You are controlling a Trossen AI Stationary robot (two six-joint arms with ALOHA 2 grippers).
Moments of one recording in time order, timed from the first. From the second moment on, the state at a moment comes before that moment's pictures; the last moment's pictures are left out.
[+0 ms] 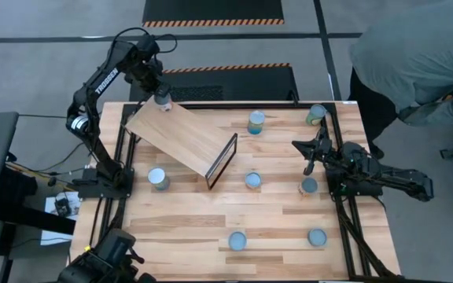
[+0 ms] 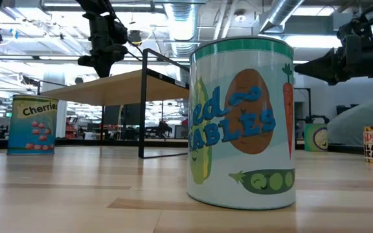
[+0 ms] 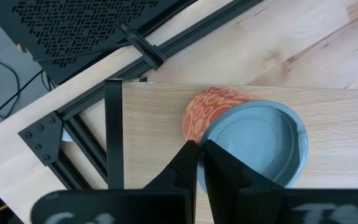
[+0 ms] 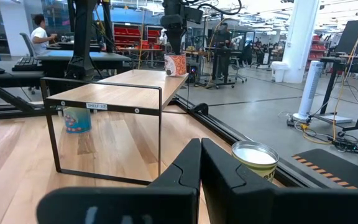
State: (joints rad) left arm 1.10 1.72 1.79 -1.45 0.09 0.03; right arm -0.27 0.01 0.01 0.04 0.16 -0.04
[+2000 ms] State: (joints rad) left arm 1.05 1.72 1.75 -1.43 0.09 -0.05; right arm -0.27 0.01 0.00 0.04 0.16 -0.04
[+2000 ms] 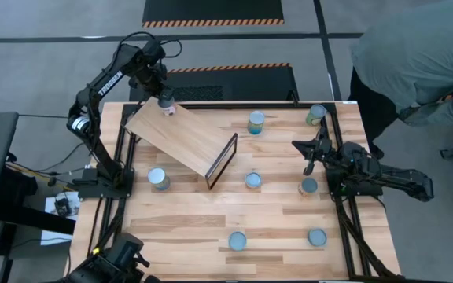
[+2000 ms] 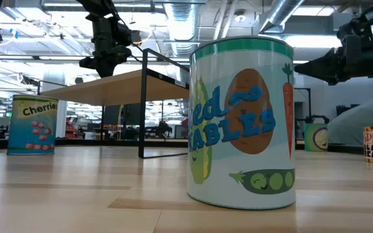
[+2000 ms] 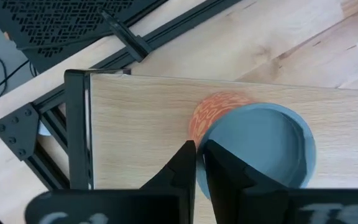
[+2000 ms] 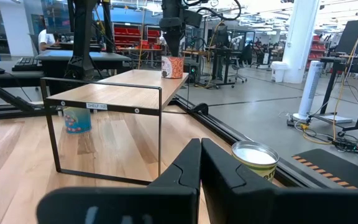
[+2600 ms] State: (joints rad) left arm 1.05 1.72 1.76 -1.43 0.02 -0.02; right arm -0.27 0.01 0.00 0.04 0.16 -0.04
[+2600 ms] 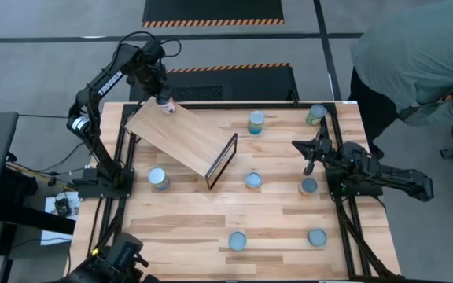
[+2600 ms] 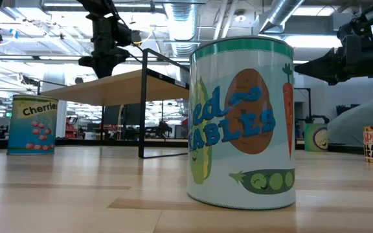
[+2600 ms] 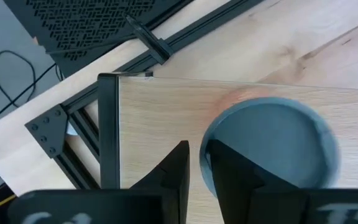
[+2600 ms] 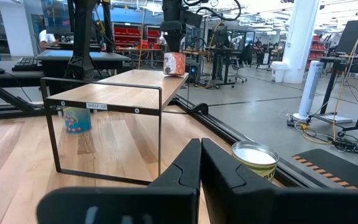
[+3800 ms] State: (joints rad) left arm 0.49 0.73 0.60 0.00 0.23 0.06; right arm -0.27 0.01 0.00 0.04 0.16 -0.04
